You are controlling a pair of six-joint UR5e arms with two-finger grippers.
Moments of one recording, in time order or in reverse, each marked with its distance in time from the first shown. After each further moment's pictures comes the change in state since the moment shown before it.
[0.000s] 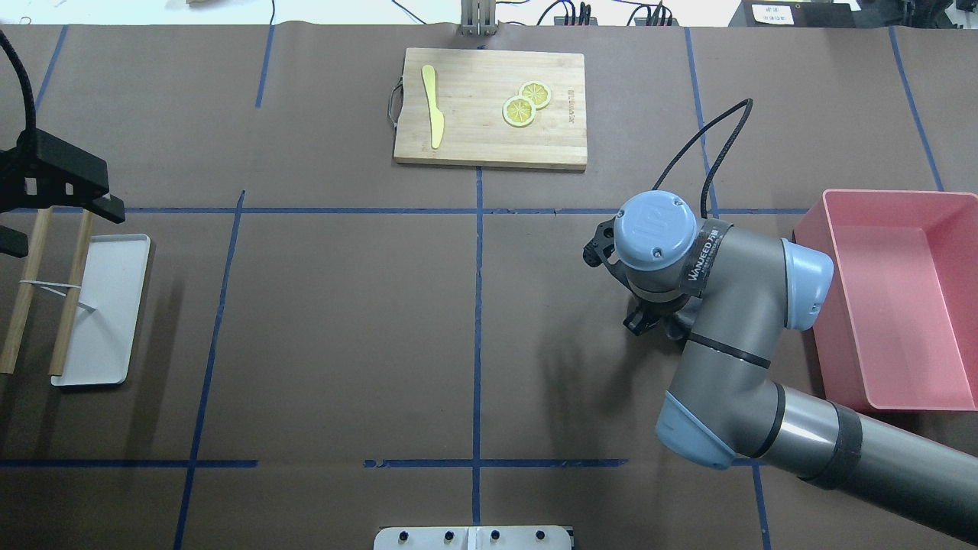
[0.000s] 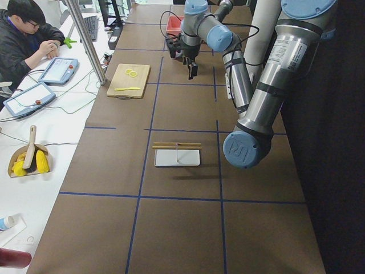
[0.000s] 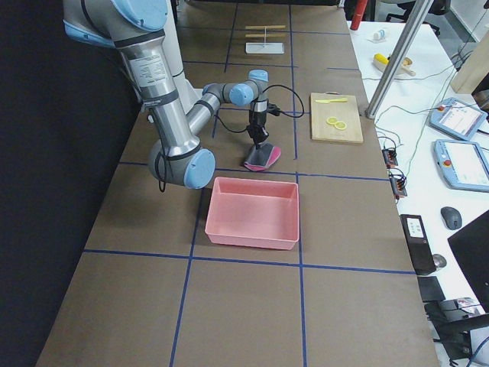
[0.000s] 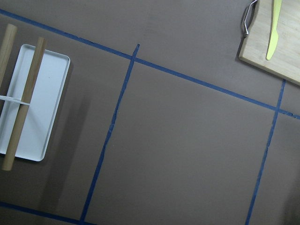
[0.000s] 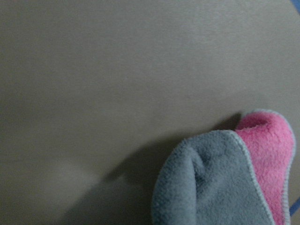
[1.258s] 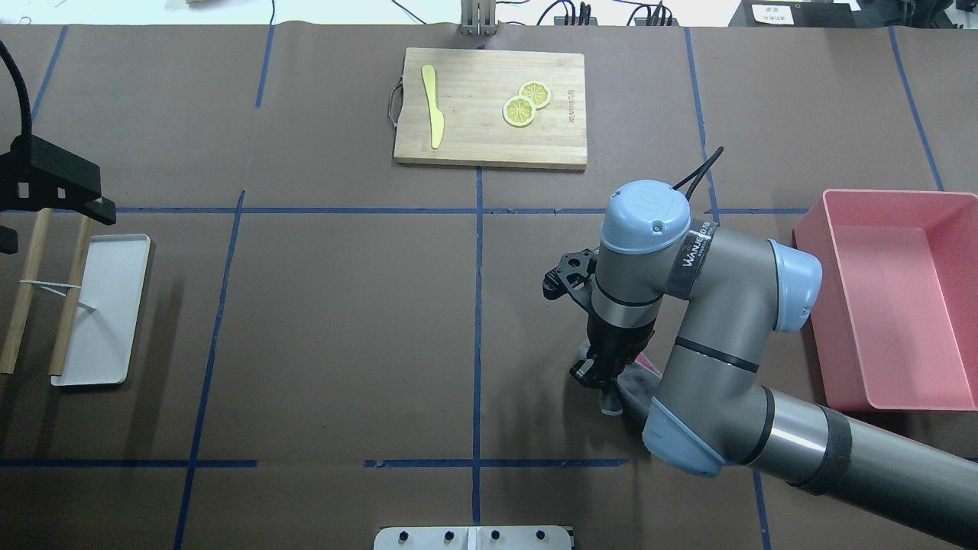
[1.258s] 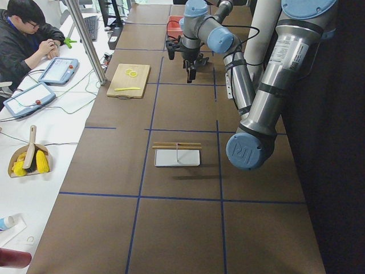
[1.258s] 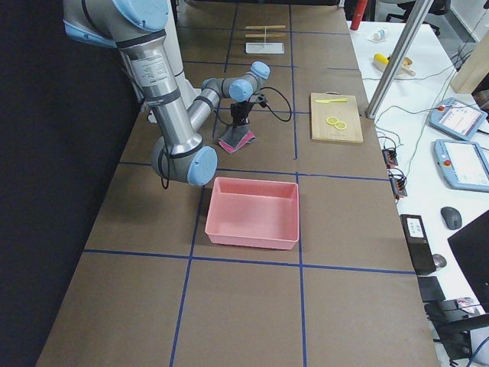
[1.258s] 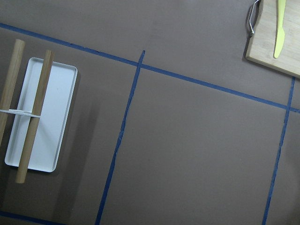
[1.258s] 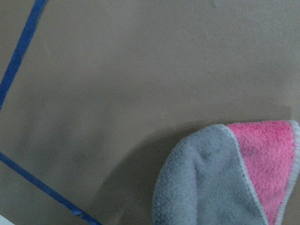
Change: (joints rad) left arm 0.000 0.009 -0.005 0.002 0.024 0.028; right arm -0.017 0.029 0.016 0.053 0.394 0.078
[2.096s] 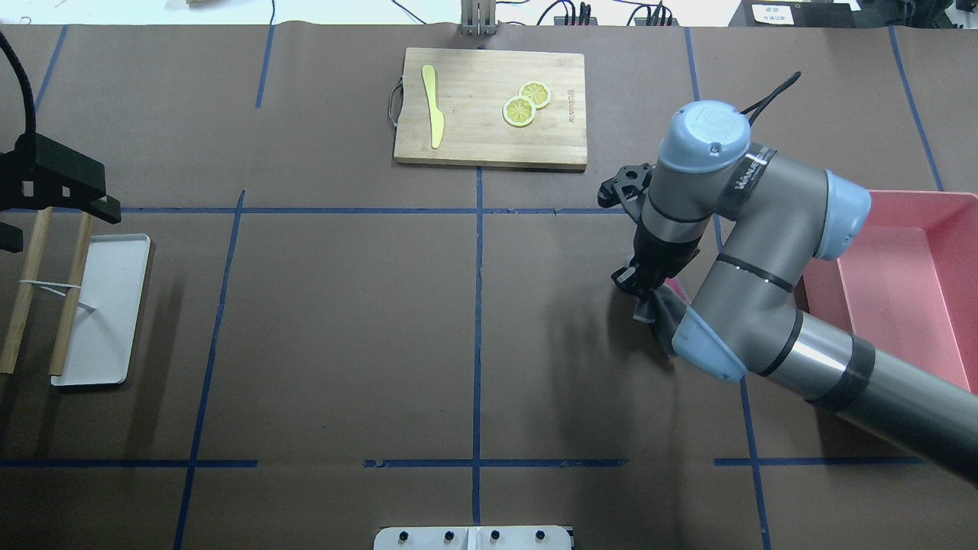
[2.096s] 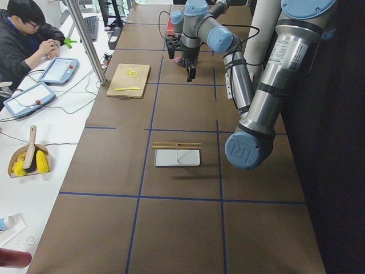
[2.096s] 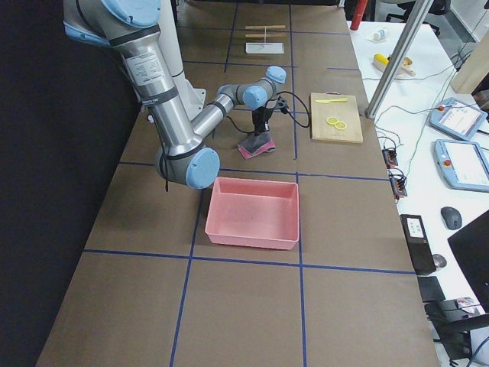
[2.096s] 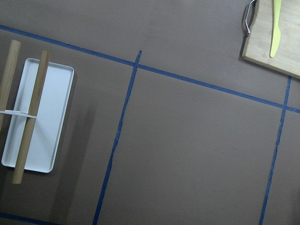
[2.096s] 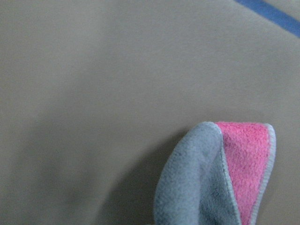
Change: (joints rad) left arm 0.005 -0.013 -0.001 0.000 0.000 -0.005; right arm 0.194 -0.010 -0.116 0.089 -0.079 0.017
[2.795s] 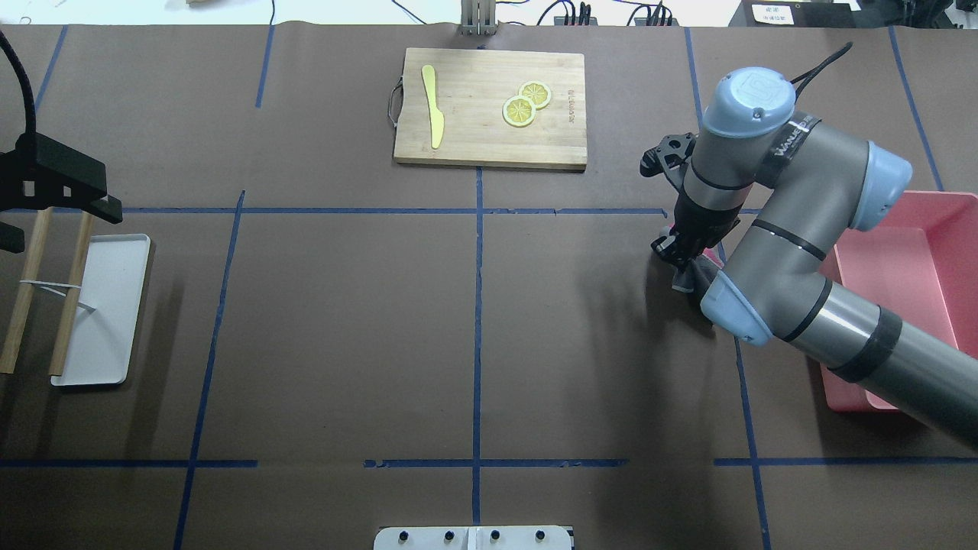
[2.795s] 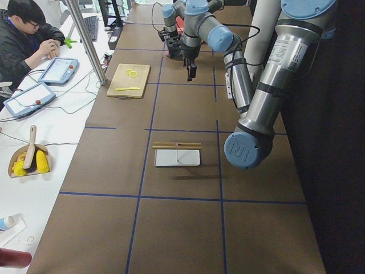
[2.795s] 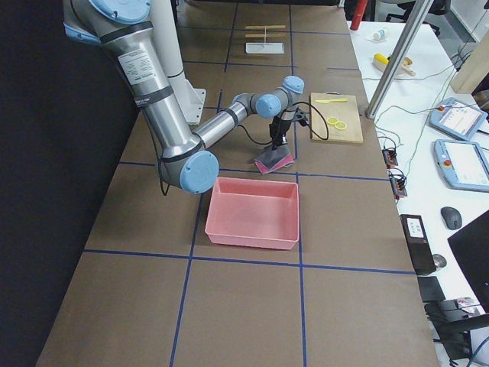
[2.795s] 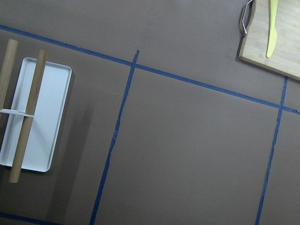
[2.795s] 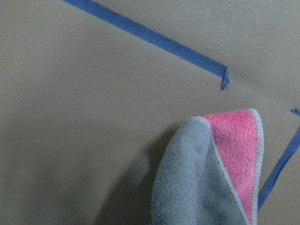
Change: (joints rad) left arm 0.001 -0.003 -0.002 0.000 0.000 -0.006; right arm 0.048 -0.025 -0.031 0.001 -0.011 -0.038
